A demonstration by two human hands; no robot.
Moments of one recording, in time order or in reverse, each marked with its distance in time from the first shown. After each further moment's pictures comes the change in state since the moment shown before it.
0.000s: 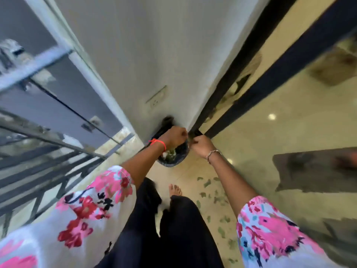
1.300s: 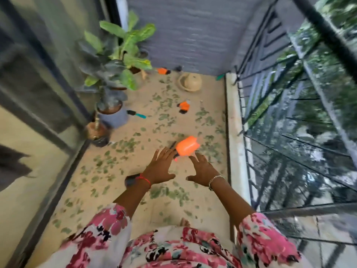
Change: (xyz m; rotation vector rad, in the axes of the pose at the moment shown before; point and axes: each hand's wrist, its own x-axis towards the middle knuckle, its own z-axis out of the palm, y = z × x) left_hand -0.568 0.096 0.445 1.316 -0.967 1.847; right_hand -0.704 0.156 0.444 0.797 0.883 1.279
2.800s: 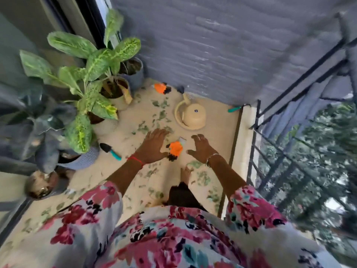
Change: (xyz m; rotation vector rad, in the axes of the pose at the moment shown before) left_hand 0.681 -0.107 -0.271 -0.150 0.089 -0.202; right_hand 0.624 0.260 -0.408 0.107 -0.062 -0.077
